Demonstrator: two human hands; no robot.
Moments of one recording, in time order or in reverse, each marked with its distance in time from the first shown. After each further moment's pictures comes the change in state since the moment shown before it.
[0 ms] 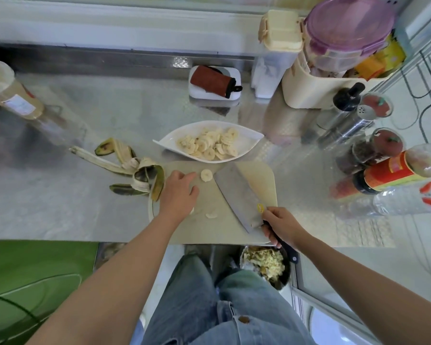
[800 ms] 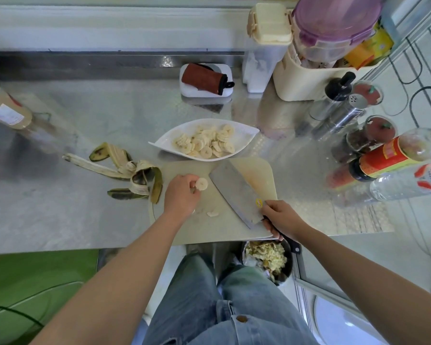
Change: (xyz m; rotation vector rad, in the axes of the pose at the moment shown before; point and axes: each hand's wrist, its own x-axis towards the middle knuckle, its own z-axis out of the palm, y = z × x) left_hand 0.003 0.005 0.001 -0.134 -0.036 -0.041; right_hand -0.002 -0.003 0.006 -0.055 0.021 -0.024
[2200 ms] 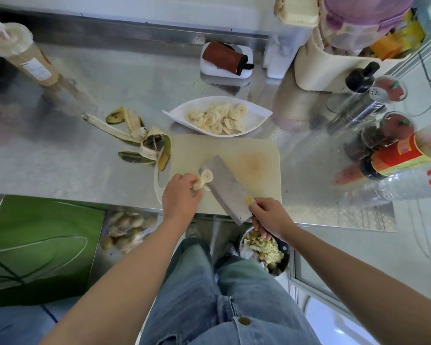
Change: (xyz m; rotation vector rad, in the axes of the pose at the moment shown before) left_hand -0.079 -0.018 0.028 -0.019 0.209 -0.065; right_hand -0.023 0.018 0.032 -0.110 -0.055 -0.070
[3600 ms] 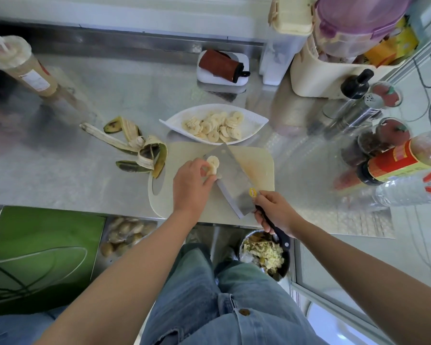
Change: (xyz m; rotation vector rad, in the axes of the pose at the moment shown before) left_hand 0.022 0.048 -0.007 -0.084 0.132 0.146; right_hand 0.008 -0.019 -0.030 0.207 -0.092 -0.030
